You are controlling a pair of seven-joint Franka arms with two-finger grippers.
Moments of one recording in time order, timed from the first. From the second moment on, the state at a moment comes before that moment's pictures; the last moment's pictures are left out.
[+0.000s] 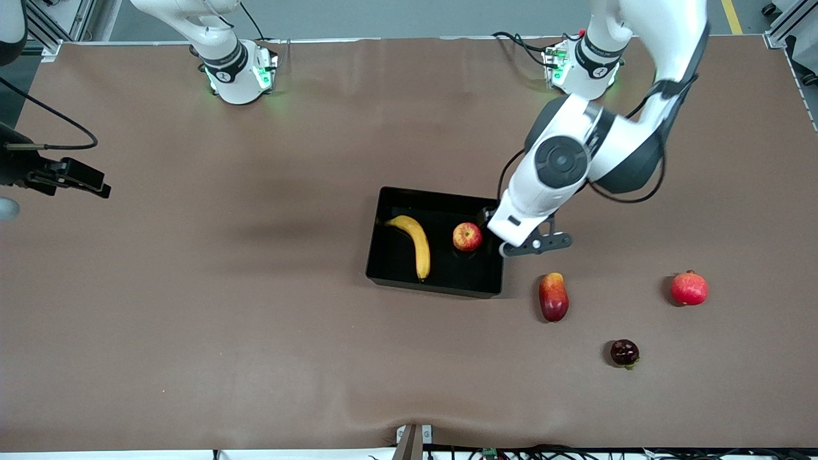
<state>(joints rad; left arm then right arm) -0.28 0.42 -0.29 -1.65 0.06 1.95 -0.74 0.00 0.11 -0.02 -1.46 0.03 1.51 0.05</state>
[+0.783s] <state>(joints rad) -0.35 0.51 -0.30 -1.76 0.13 2.22 -1.09 0.00 0.12 -0.02 -1.46 0.03 1.51 0.05</state>
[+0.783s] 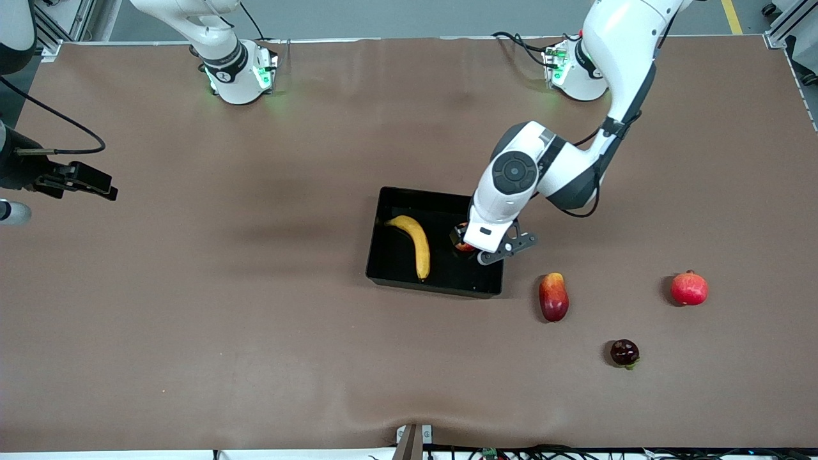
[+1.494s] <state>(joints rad) -0.39 0.64 -0.30 -1.75 0.23 2.32 -1.26 0.02 0.13 -0.02 -1.46 0.03 1.51 0.05</state>
